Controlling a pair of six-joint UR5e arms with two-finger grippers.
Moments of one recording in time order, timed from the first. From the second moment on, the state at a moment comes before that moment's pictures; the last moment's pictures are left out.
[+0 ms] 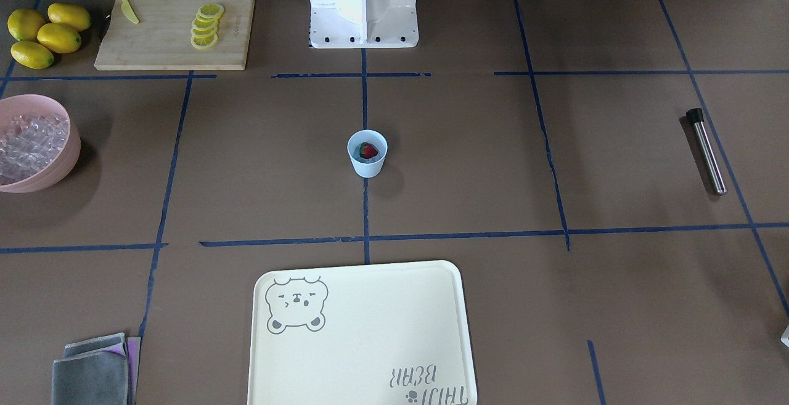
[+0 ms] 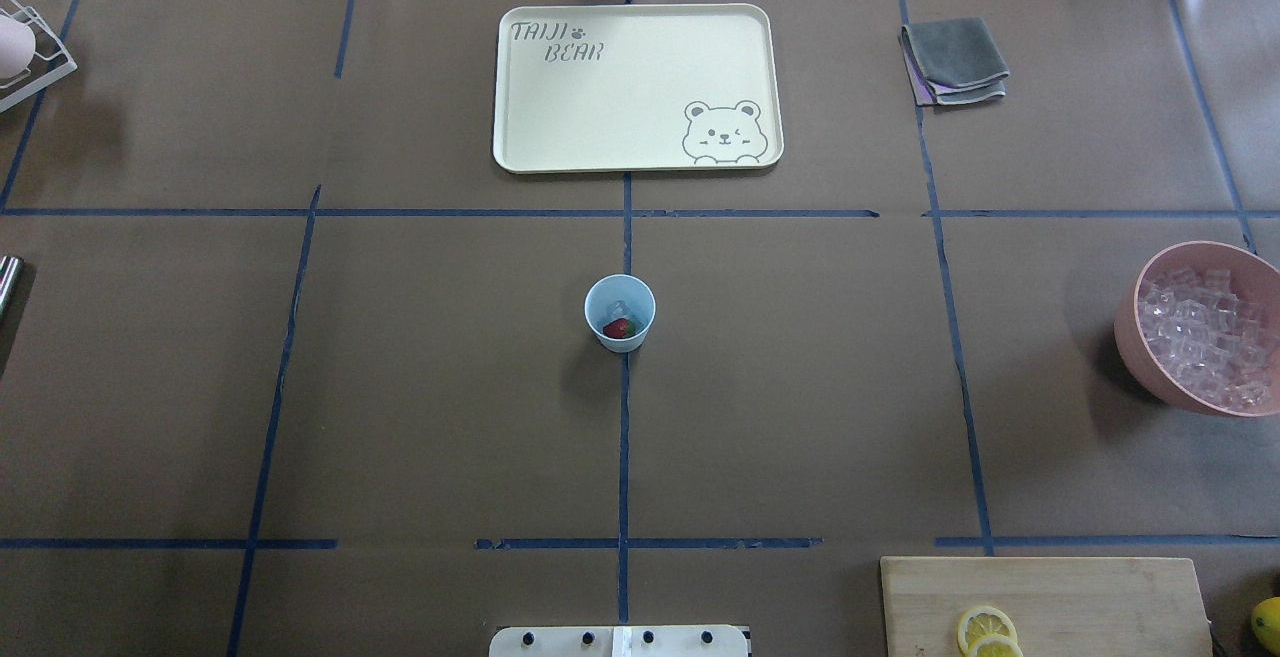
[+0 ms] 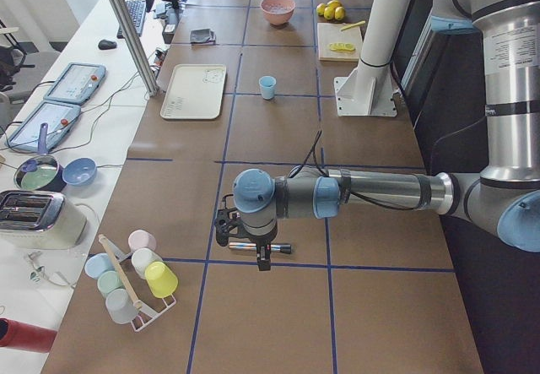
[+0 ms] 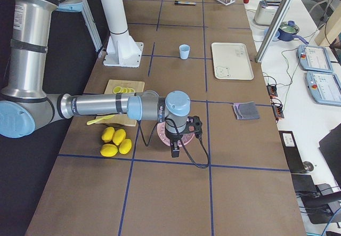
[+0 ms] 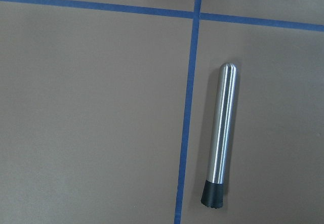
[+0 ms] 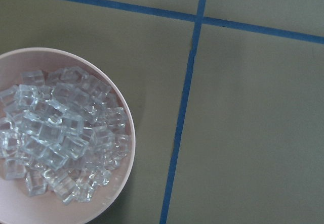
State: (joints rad) left arm -1.58 -1.41 -1.78 -1.47 -2.40 -0.03; right arm 1.52 -1.78 1.86 -1.67 2.31 -0.14
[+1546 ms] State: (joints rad) left arm -1.58 -1.41 -1.79 -1.47 -2.39 -0.03; right arm 1.52 -1.81 1.83 -1.67 2.35 -0.11
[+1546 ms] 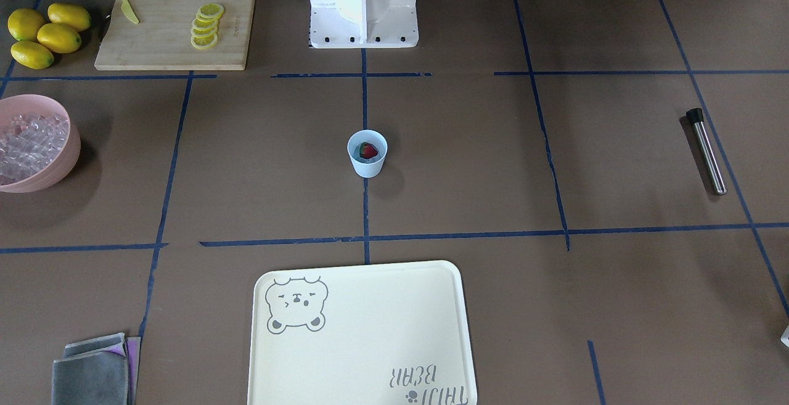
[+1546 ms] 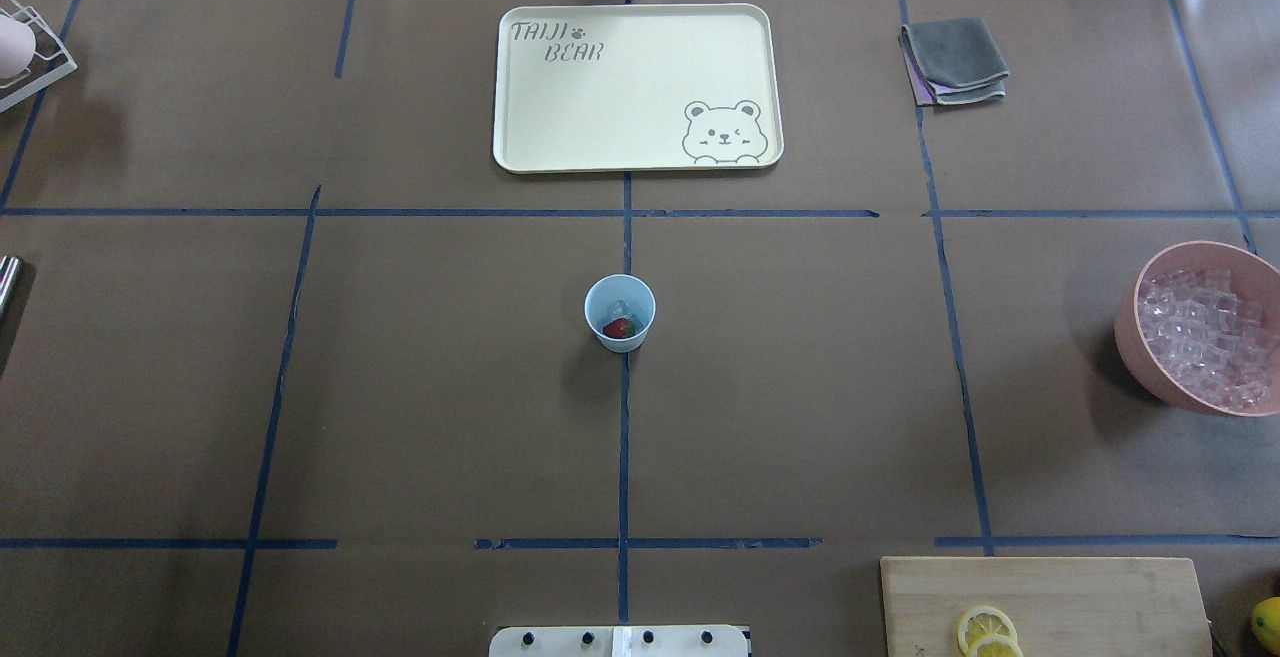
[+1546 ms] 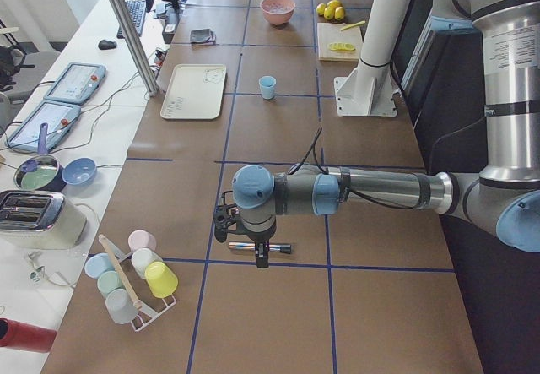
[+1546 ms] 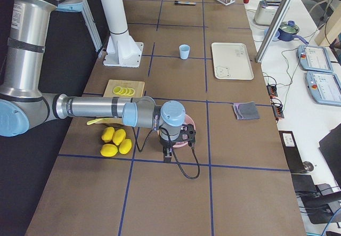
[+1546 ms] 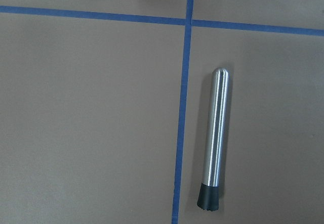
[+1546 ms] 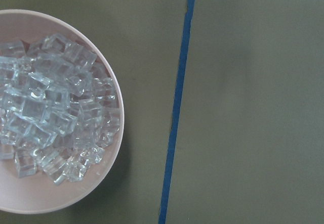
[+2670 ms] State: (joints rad) left arm -1.58 -1.41 -1.78 -1.47 -2.32 -0.03; right arm 1.52 -1.81 1.83 -1.67 2.33 -0.08
